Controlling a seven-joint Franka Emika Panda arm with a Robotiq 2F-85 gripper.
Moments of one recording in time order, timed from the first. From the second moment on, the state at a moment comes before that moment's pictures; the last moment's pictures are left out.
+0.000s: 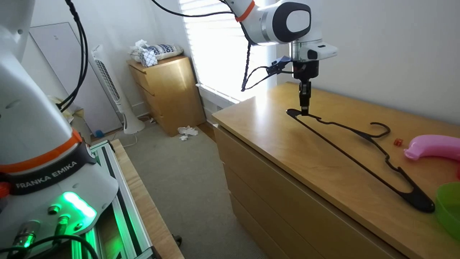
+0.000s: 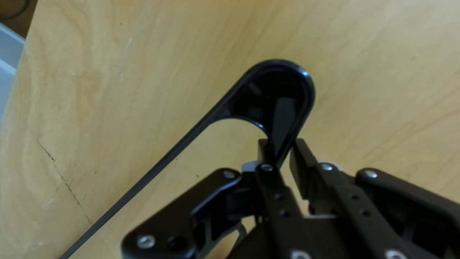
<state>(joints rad) 0.00 0.67 -0.22 -1.79 0.02 2.45 0.82</state>
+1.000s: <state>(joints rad) -0.09 0.46 -0.17 -1.82 0.10 2.31 0.49</state>
